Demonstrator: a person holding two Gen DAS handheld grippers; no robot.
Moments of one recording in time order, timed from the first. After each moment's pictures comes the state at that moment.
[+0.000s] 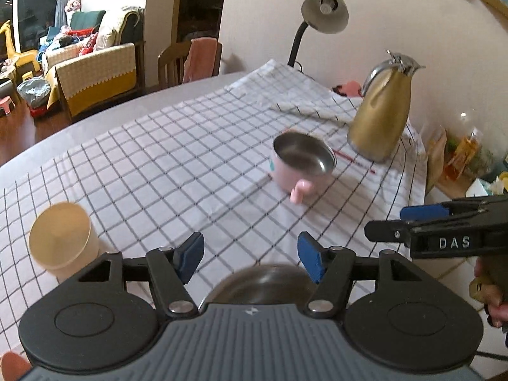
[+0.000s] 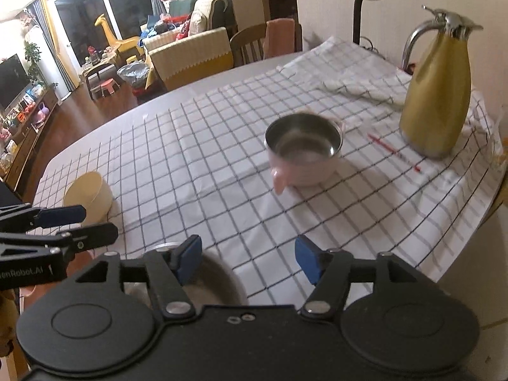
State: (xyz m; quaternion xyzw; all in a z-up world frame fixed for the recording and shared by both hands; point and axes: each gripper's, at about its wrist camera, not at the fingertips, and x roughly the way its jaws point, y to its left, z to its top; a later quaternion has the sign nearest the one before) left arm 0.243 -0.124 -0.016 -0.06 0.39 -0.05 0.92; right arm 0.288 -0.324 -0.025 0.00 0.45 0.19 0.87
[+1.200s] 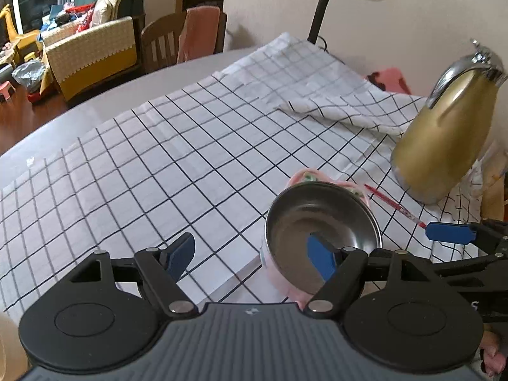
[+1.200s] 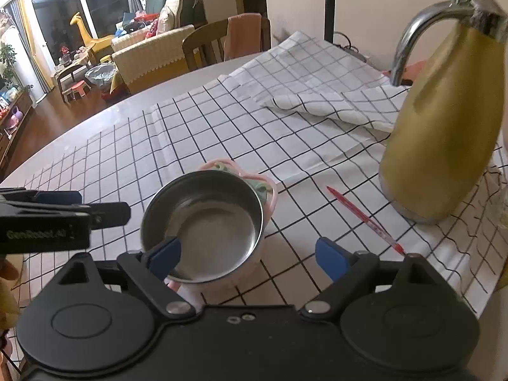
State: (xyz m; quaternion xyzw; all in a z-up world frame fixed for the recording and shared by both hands) left arm 0.475 -0.182 -0.079 -0.06 0.45 -0.02 0.89; right arm 0.479 -0.370 -0.092 -0.01 0.46 0.16 0.87
